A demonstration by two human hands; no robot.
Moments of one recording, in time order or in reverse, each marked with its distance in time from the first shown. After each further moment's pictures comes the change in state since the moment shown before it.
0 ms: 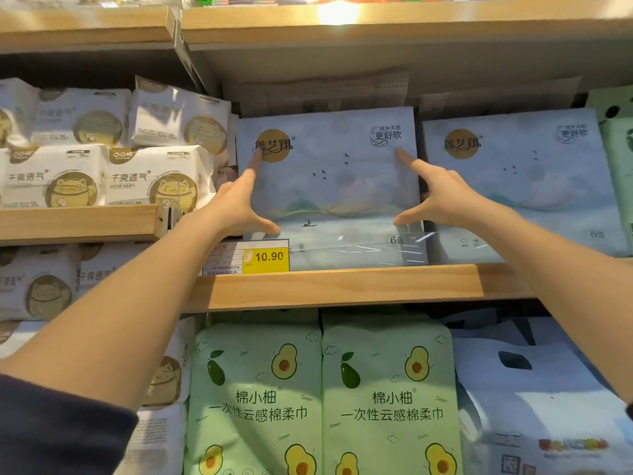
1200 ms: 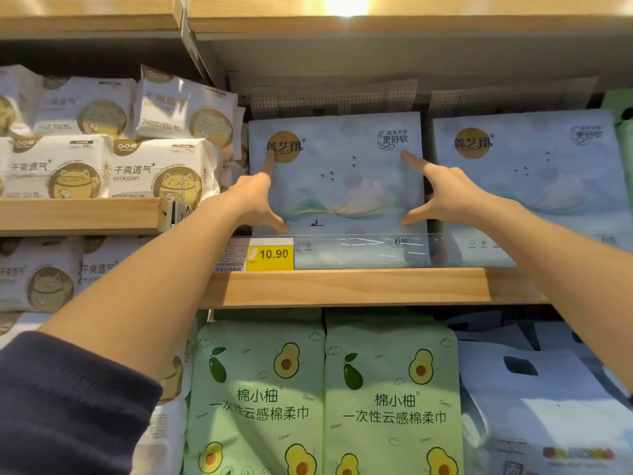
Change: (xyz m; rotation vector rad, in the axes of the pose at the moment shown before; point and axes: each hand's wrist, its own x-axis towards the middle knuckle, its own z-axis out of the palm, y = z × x) left_hand 0.015 0.011 0.004 0.148 -0.085 -0.041; right_hand 0.016 0.005 0.003 -0.165 -0.043 0.035
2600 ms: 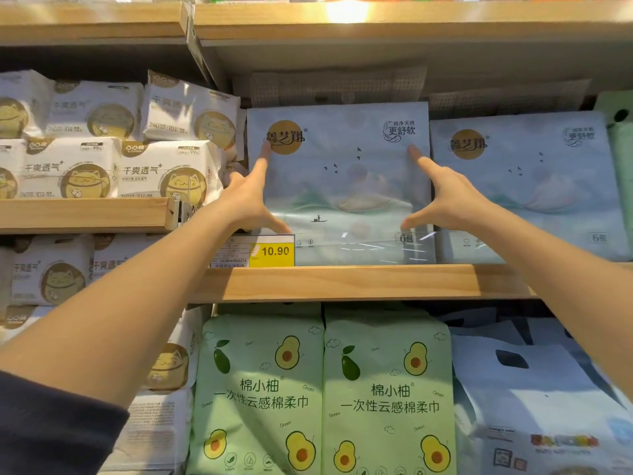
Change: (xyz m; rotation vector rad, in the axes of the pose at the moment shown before) left_hand -0.025 0.001 -0.005 -0.123 0.047 -0.032; right_hand -0.029 -0.015 -0.008 0.119 0.036 0.039
